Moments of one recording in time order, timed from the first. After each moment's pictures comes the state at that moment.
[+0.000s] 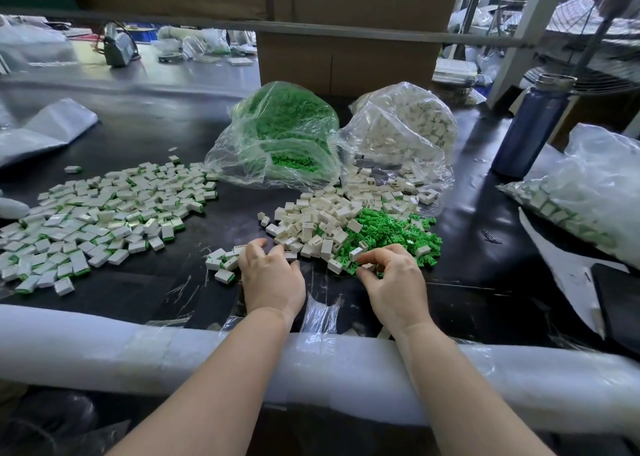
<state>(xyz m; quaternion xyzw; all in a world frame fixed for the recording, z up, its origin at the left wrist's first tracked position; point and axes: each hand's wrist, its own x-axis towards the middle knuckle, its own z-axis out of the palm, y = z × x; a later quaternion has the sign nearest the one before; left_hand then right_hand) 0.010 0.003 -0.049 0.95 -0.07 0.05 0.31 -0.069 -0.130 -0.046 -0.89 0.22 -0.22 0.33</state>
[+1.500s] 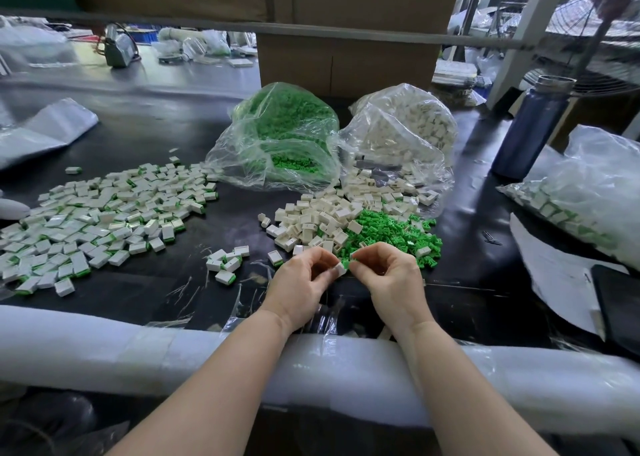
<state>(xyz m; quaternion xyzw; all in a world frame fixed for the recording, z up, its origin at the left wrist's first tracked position) 0.001 -0.001 -0.047 0.80 -0.28 -0.10 0.53 -0.068 -0.125 -0.040 -0.79 0.16 -0.26 0.53</state>
